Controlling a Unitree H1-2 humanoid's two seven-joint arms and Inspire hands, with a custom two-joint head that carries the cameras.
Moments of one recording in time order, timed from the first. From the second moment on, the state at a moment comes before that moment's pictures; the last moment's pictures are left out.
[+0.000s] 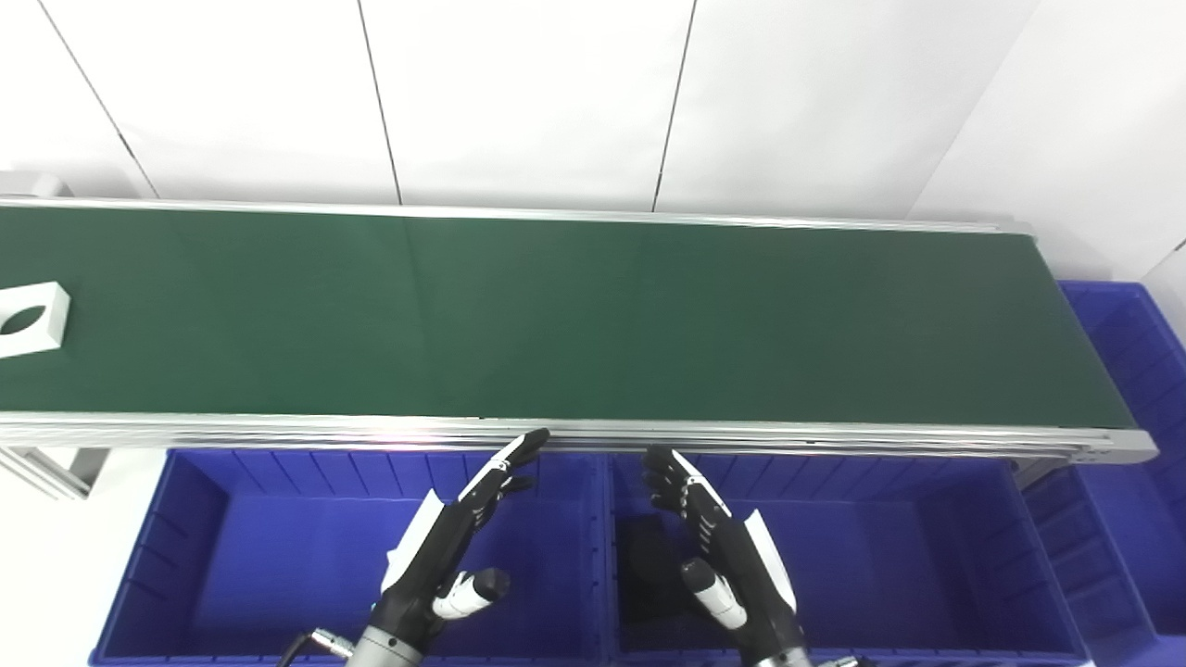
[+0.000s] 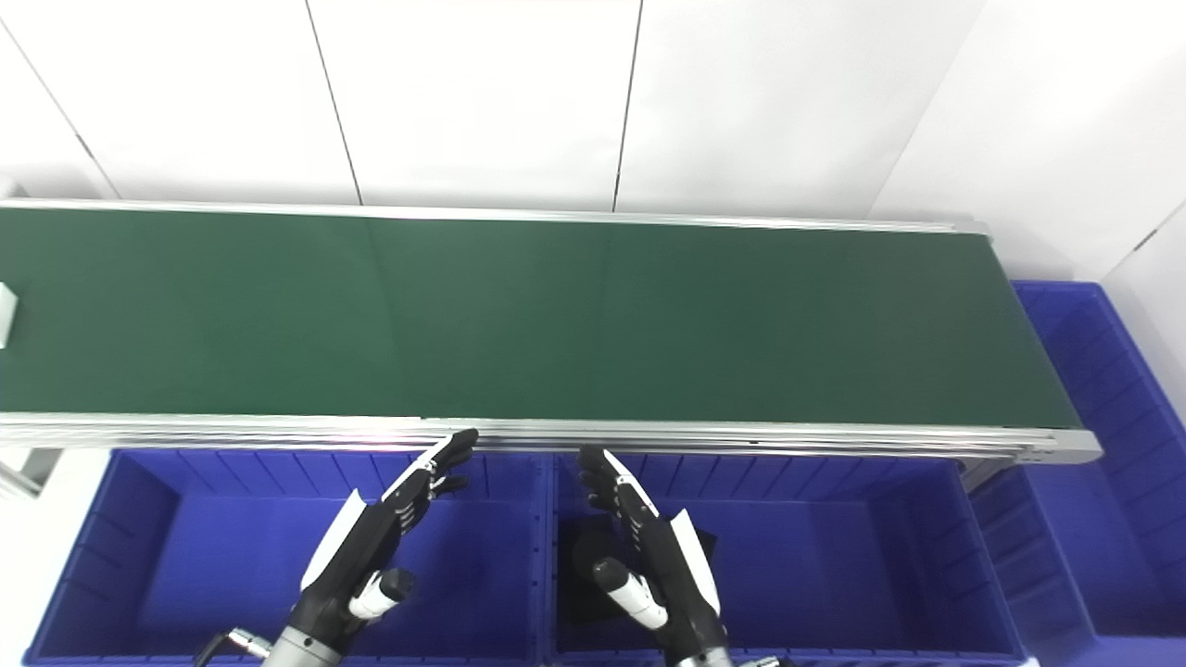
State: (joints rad) left arm 0.20 0.05 -0.33 0.04 0.18 -0.37 -0.21; right arm 0.35 -0.07 0.21 0.03 -0.15 -0.40 -0.01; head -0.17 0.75
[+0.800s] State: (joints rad) left arm 0.20 0.05 -0.33 0.04 0.20 -0.37 -0.21; right arm 0.35 -0.07 0.21 0.04 -0.15 -0.40 -0.01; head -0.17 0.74
